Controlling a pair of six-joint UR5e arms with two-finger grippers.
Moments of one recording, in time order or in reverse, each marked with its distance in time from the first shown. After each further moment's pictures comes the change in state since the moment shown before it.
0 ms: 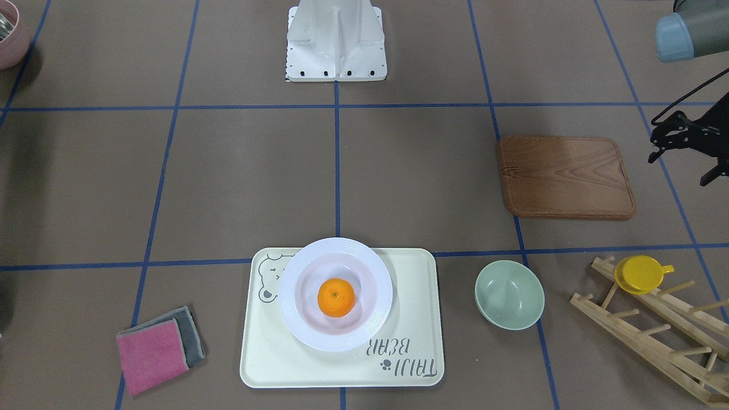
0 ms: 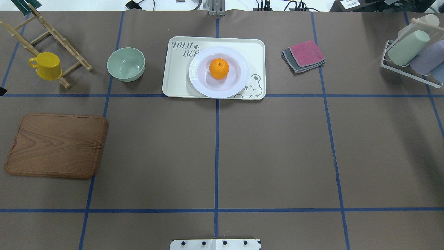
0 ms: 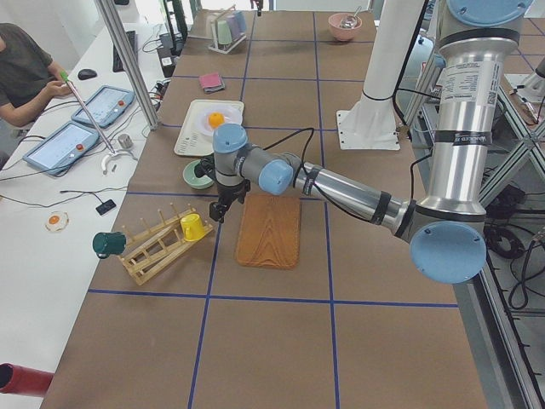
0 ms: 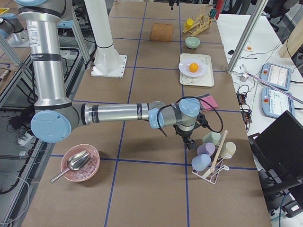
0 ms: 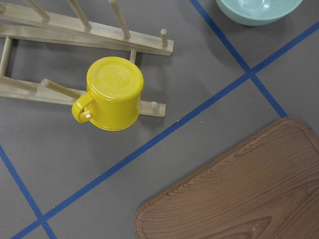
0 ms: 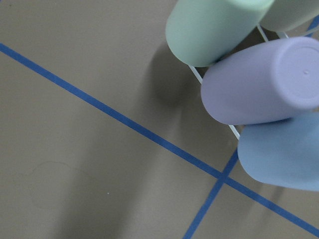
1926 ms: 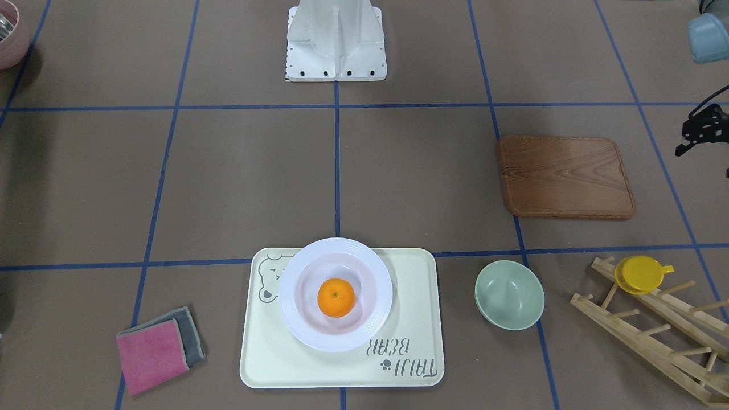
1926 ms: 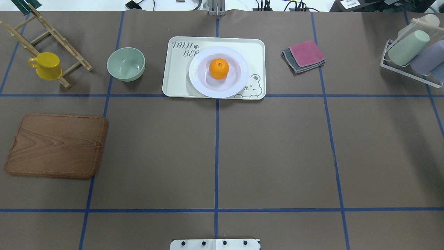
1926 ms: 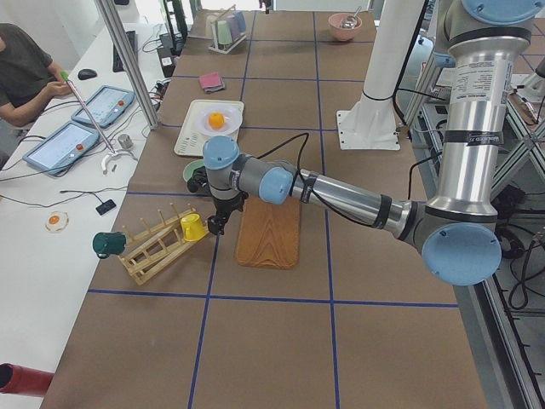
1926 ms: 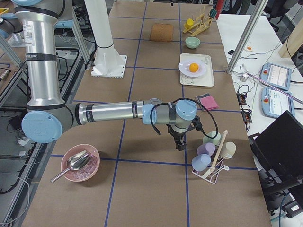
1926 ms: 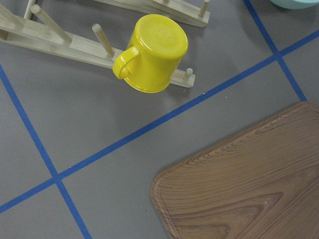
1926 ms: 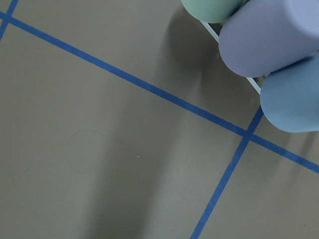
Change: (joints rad) left arm -0.091 0.011 0.021 0.071 -0.103 0.045; right arm -0.002 -0.051 0.048 -0.112 0.087 -0.008
